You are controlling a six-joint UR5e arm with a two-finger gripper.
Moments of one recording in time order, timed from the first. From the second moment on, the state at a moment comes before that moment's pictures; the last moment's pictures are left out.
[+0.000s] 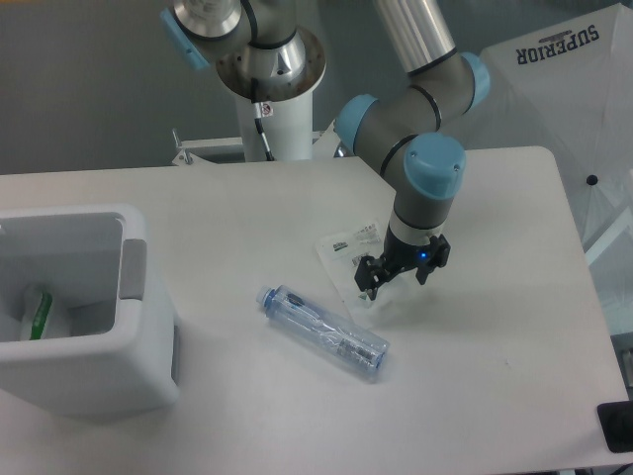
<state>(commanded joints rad) 2.65 -1.97 -1.88 -0.79 1.44 0.29</state>
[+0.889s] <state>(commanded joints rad) 2.65 -1.98 -1.86 -0.78 1.43 0.29</state>
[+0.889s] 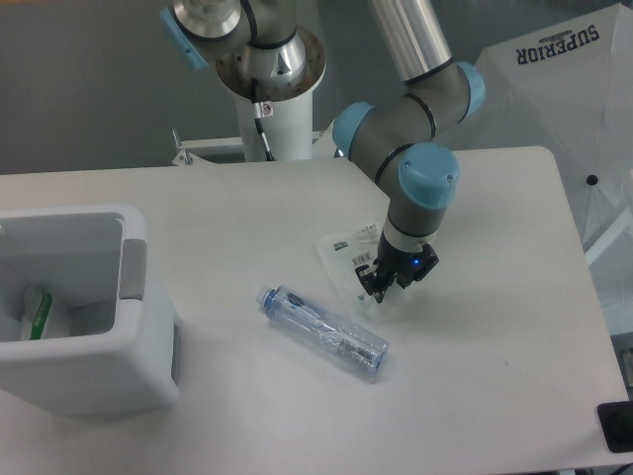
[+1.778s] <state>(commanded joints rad) 2.67 -1.85 -1.66 -0.79 1.34 0.28</state>
